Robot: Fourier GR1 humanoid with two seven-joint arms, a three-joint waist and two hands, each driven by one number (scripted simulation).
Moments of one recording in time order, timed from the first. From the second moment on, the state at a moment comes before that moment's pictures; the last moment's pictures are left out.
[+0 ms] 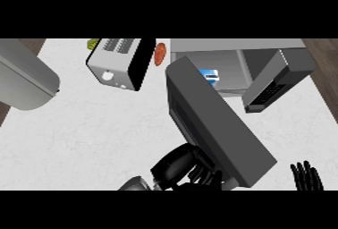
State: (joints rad) left arm -0.30 0.00 -0.75 -1.40 -0.12 -0.04 -0.02; right arm 0.36 -0.21 -0.08 -1.25 -0.17 0.29 -0.90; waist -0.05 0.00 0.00
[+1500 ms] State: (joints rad) left arm -0.77 0.00 -0.80 -1.00 0.52 0.52 -0.20; right arm 0.44 -0.37 0.06 -1.76 -0.38 0.42 -0.69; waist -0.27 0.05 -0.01
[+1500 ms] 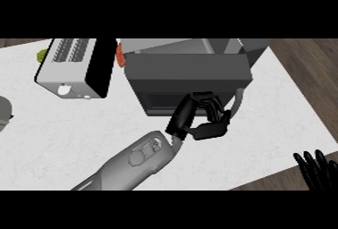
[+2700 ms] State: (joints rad) left arm -0.90 0.00 -0.73 -0.82 0.73 0.54 -0.41; right arm 0.47 -0.45 0.07 -1.93 -0.51 0.48 -0.60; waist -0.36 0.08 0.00
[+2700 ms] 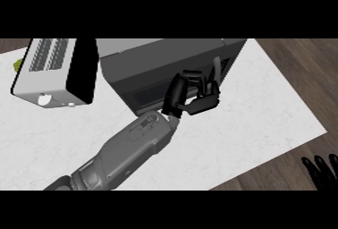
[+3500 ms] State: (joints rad) left arm -0.92 0.00 -0.74 -0.79 0.80 0.55 -0.48; right arm 0.50 -0.50 0.05 -2.00 -0.59 0.51 -0.57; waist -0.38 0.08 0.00
